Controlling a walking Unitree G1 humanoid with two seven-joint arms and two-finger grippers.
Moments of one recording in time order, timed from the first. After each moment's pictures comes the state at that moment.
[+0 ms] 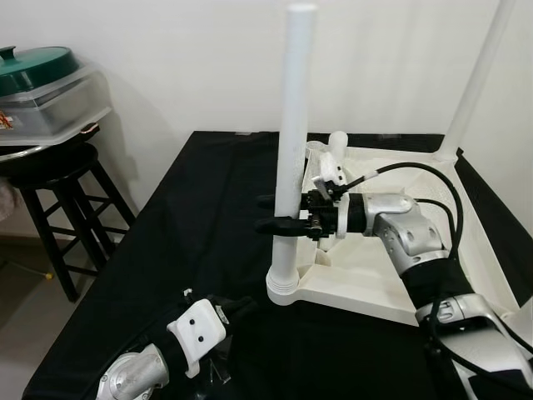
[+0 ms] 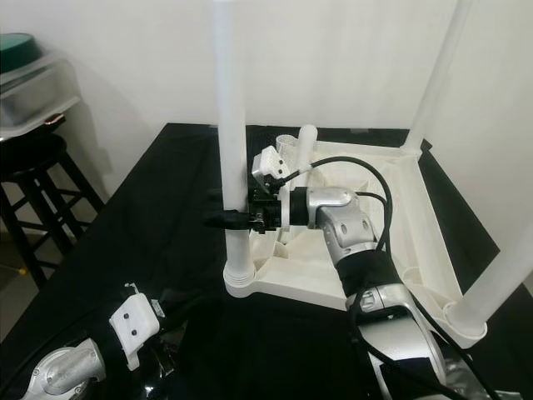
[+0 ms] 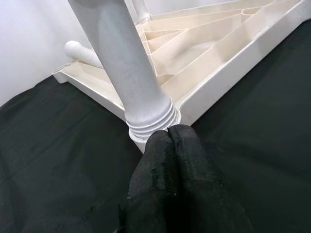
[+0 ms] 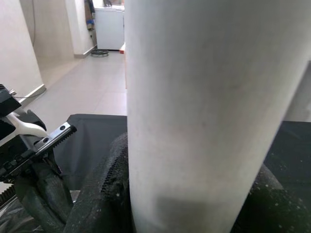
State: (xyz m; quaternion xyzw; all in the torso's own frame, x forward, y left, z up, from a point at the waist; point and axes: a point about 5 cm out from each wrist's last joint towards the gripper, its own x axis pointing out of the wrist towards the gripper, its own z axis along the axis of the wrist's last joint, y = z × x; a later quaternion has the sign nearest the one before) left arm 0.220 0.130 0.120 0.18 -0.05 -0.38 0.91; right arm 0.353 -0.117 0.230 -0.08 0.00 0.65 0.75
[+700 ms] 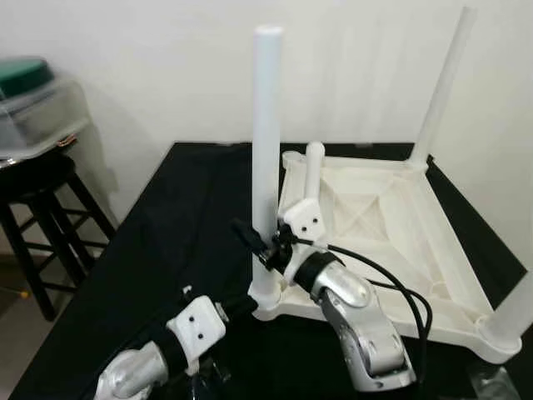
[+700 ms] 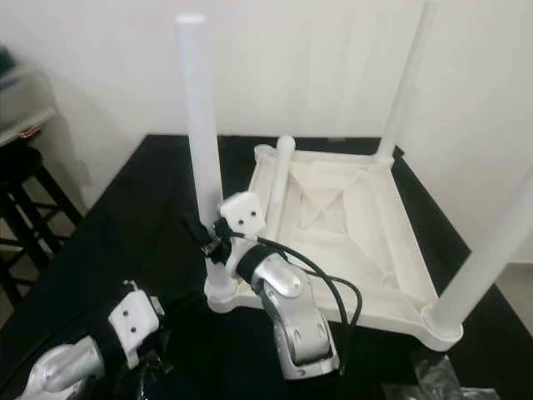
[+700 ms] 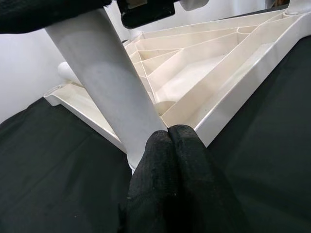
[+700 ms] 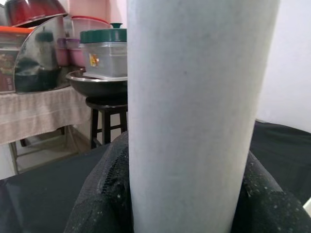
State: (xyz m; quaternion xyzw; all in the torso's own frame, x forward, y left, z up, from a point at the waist) left arm 0.222 0.130 0.124 0.18 -0.06 -0.38 0.91; right arm 0.290 -0.055 0.184 -0.03 -0.04 0.37 0.93
